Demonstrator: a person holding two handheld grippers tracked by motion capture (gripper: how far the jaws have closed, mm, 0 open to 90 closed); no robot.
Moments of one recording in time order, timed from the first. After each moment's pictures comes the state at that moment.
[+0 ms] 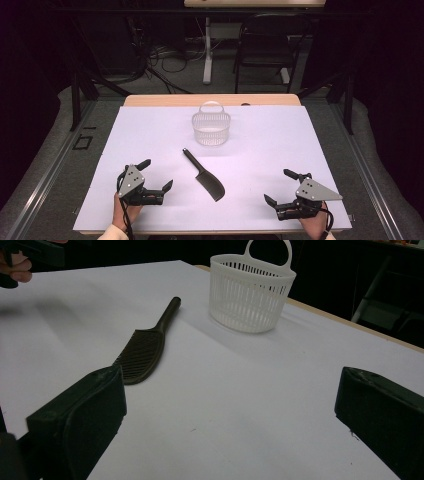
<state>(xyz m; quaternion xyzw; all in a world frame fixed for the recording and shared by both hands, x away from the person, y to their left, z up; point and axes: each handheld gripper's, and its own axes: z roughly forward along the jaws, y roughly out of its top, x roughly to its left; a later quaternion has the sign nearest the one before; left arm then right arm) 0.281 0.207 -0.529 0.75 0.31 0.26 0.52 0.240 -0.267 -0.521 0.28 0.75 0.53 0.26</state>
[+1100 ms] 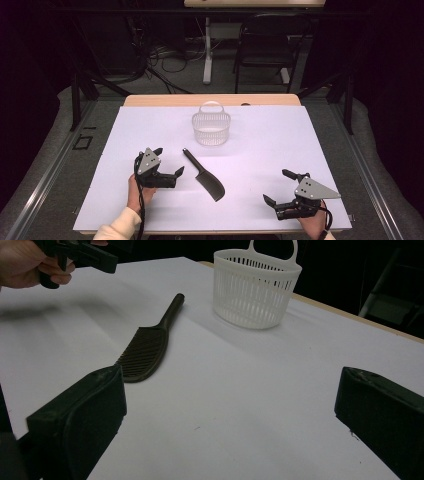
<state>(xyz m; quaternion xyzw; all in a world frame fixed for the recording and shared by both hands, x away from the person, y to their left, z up) 0.332 0.176 -0.531 0.77 0.33 0.24 0.49 0.243 -0.267 -0.522 0.29 0.76 0.53 0.25</state>
